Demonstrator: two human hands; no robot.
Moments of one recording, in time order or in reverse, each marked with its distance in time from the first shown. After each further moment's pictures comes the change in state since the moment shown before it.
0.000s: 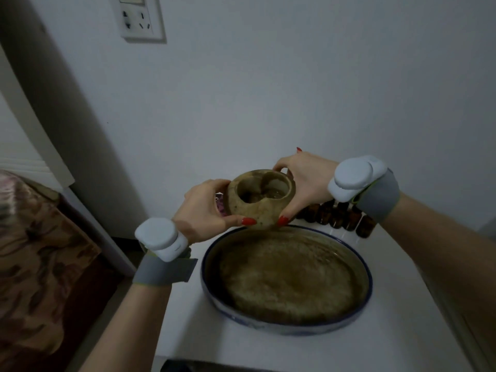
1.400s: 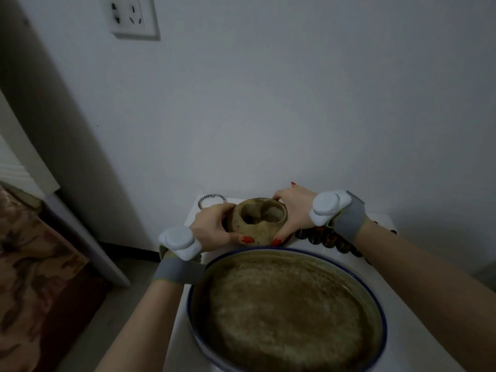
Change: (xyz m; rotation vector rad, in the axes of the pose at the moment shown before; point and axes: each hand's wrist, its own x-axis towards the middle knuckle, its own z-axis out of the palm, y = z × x) left_hand 0.060 -0.066 0.050 -0.033 -0.191 -0.216; right_hand 0.065 0.060 0.064 -0.024 -0.195 0.070
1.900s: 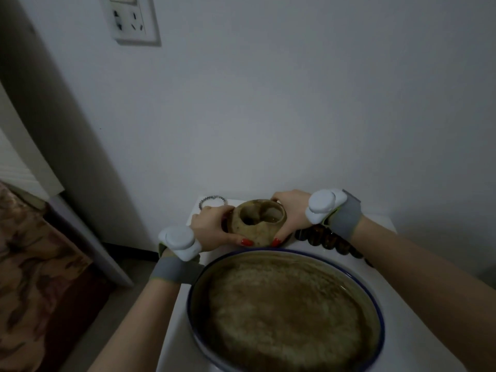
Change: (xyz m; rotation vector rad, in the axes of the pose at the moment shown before) left_hand 0.000 0.003 -0.006 0.170 -0.039 0.004; right_hand 0.009 0.002 0.000 0.061 -0.083 -0.007
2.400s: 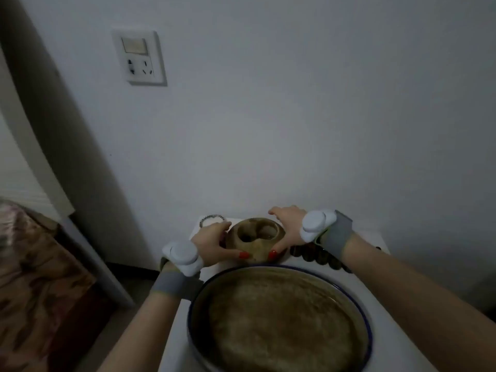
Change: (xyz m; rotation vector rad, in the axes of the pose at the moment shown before) left_hand -0.017 0.023 -0.010 0.021 -0.010 -0.059; right_hand -0.021 -0.002 -0.005 -0.029 0.051 0.094
